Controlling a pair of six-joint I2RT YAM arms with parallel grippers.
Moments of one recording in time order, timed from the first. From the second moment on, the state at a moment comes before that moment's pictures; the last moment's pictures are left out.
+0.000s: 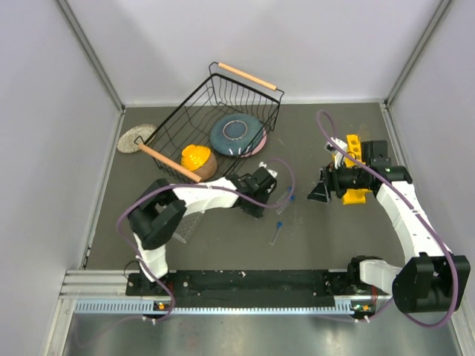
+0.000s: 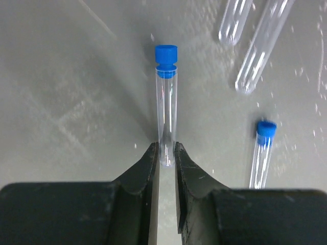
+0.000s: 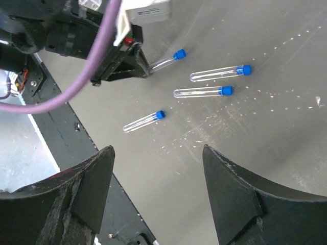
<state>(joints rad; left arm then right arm) -0.92 1.89 1.25 -0.49 -0.06 -0.43 0.04 1.14 0.94 -0.81 -0.85 -0.31</state>
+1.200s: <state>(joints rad) -0.92 1.27 0.87 0.06 0.24 -0.56 0.37 1.27 1.06 -0.45 -0.88 0.35</state>
